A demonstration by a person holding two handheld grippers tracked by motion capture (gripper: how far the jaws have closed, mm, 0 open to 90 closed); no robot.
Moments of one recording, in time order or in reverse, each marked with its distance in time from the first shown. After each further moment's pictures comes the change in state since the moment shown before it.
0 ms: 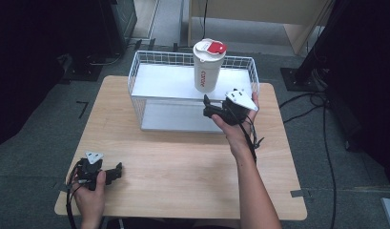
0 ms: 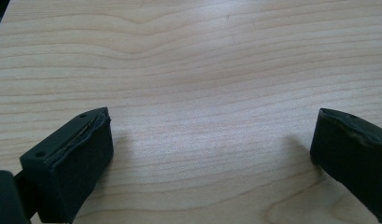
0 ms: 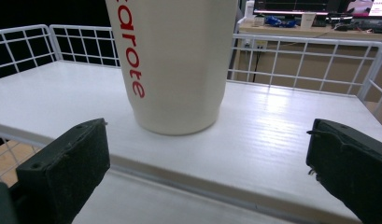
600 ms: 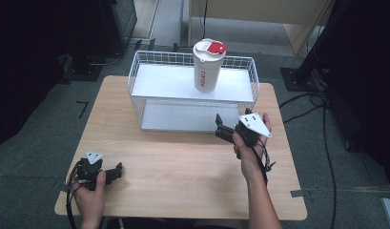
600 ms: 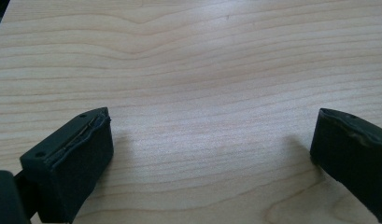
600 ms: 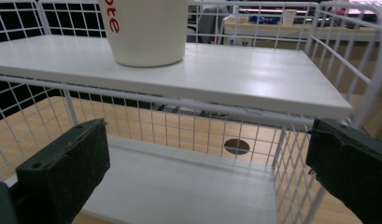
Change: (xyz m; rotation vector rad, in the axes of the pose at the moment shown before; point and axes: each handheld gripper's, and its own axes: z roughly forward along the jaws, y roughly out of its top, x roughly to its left) left arm 0.000 0.000 0.000 0.000 0.000 0.000; right arm -0.019 -0.044 -0.050 -0.008 -0.047 0.009
